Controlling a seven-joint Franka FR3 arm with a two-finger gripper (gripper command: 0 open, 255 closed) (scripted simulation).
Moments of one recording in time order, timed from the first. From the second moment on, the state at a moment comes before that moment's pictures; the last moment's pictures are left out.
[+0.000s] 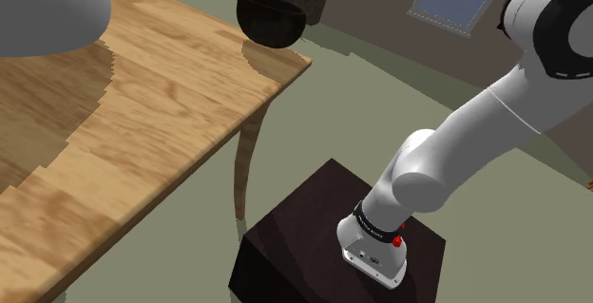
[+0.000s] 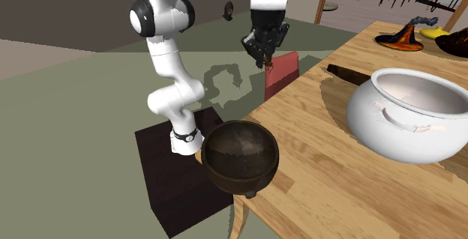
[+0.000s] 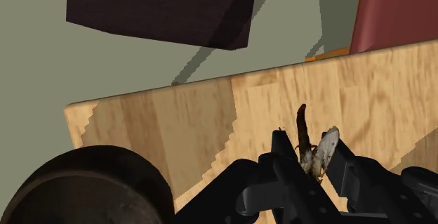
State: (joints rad) arm 0.10 -0.26 0.19 -1.45 0.24 1.10 0.26
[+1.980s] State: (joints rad) arm -0.04 0.02 0.02 -1.31 0.14 1.19 -0.11
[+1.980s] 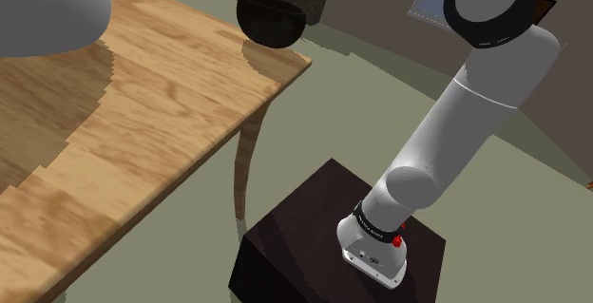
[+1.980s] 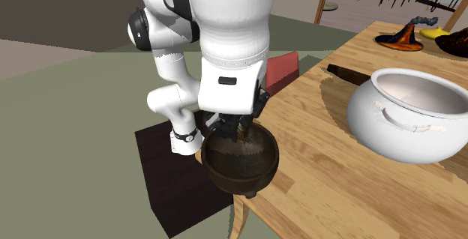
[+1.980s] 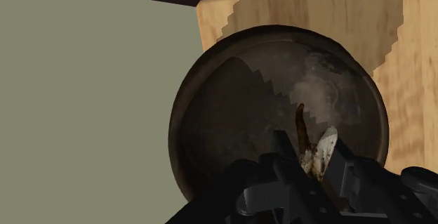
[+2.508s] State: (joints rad) arm -0.04 0.02 0.02 -1.33 0.13 1.20 -0.11
